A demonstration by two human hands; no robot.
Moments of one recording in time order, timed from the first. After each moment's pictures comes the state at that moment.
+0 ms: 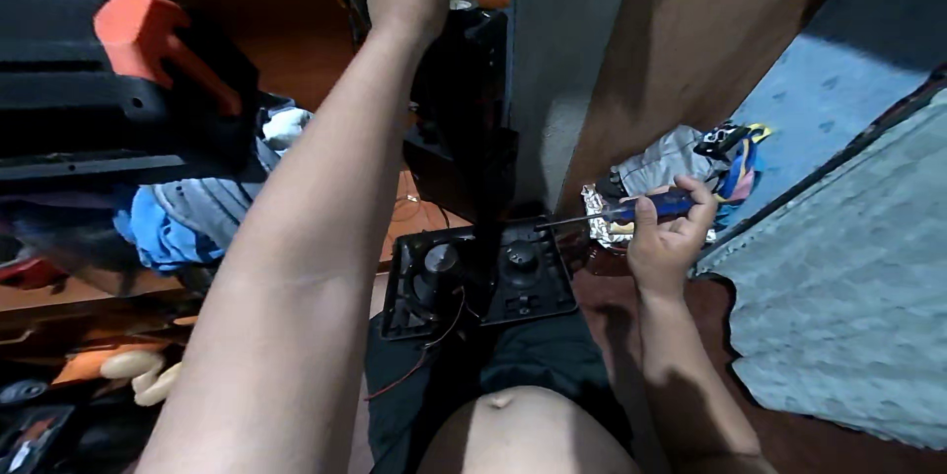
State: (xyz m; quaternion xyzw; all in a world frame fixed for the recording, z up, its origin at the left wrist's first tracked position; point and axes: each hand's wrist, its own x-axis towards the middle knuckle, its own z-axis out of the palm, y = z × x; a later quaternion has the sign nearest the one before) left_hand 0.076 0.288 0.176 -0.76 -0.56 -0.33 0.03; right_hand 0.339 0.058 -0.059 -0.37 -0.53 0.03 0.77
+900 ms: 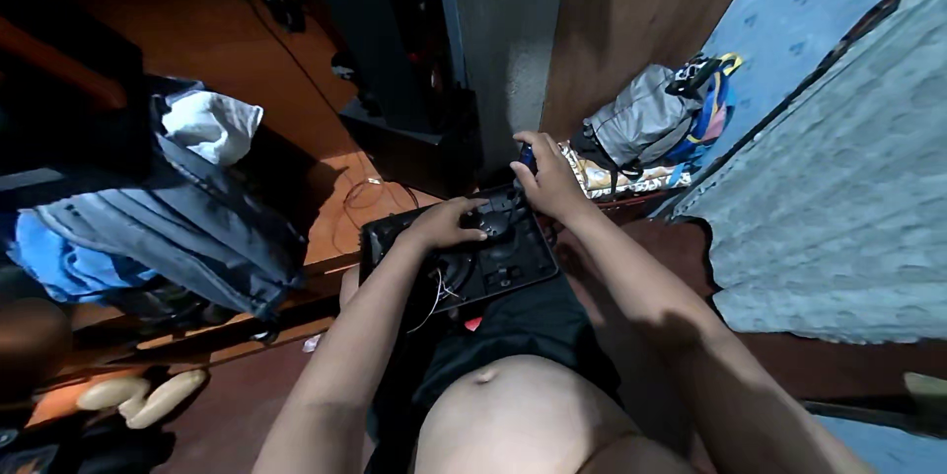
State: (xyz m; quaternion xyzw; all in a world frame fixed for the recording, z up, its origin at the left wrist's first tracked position) left_hand 0.072 0.208 -0.147 -0.89 -0.36 -0.03 -0.26; right_hand 0.316 0.133 -0.088 -0.54 -0.71 0.07 0.44
